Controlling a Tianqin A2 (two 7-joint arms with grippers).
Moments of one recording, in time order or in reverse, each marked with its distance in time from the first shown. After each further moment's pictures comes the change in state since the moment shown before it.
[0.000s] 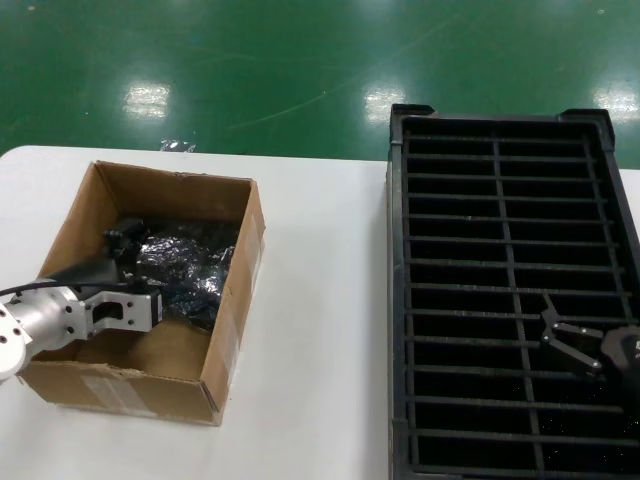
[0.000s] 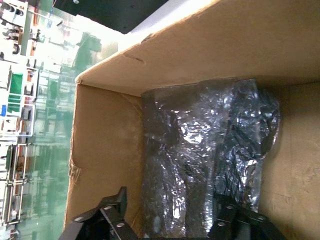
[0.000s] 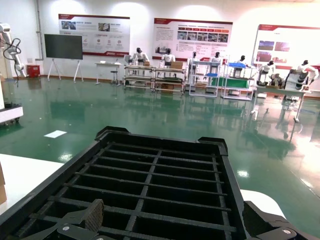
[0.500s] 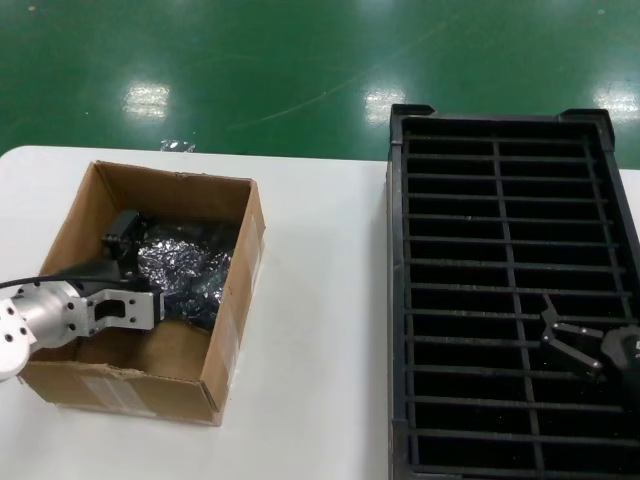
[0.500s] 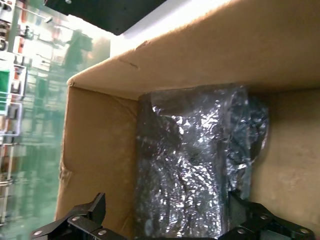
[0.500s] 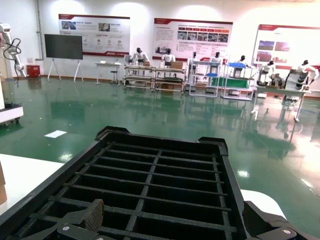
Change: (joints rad) left arm -0.010 -0.015 0.026 -0.037 0.110 0.053 -0.157; right arm 0.000 0.000 0.000 0.000 0.000 0.000 0.000
